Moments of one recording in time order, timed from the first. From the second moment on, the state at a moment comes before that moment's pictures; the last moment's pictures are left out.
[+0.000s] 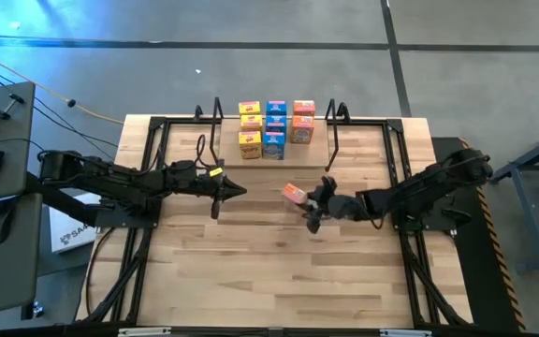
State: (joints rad) left arm 0.13 1.19 0.30 0.71 0.15 -0.10; right arm 0.19 1.46 0.51 0.43 0.49 0.38
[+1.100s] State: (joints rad) left arm 0.09 1.83 0.73 0.70 -0.17 0.01; right arm 0.34 1.48 0.80 -0.25 0.54 0.51
